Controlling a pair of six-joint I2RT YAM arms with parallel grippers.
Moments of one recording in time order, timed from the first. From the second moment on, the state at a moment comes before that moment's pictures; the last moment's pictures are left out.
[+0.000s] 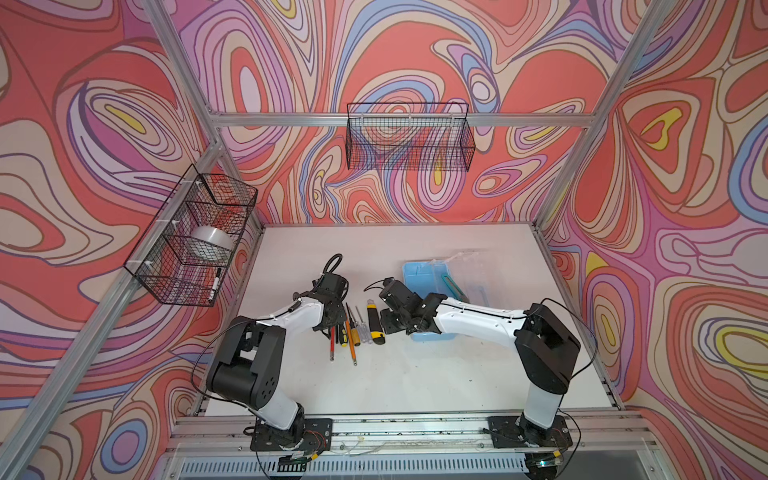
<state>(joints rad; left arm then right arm) -0.29 1.59 0.84 -0.47 -0.22 -0.66 0.92 1.84 1.29 -0.44 0.07 0.57</state>
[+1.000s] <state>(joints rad) -0.29 1.64 0.86 -0.45 -0.22 -0.66 0.92 1.84 1.27 -0.41 0.06 0.57</state>
